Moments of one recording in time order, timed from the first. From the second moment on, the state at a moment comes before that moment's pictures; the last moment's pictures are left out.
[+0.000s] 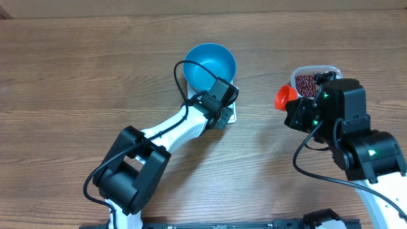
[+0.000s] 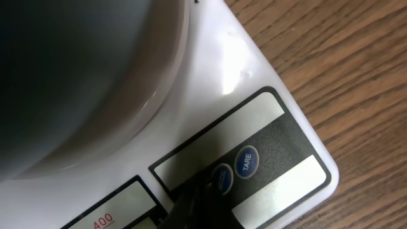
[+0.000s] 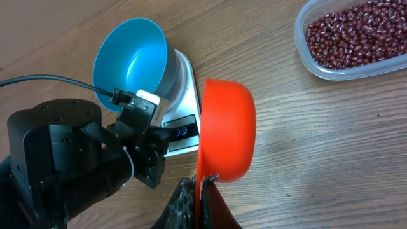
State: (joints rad) left arm -0.65 1.95 1.21 -0.35 -0.11 -0.05; right arm 0.22 1.05 1.17 -0.94 -0.11 0.54
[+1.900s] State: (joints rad) left arm -0.65 1.74 1.32 -0.57 0.04 -0.05; right arm 0.22 1.05 1.17 -0.94 -0.11 0.54
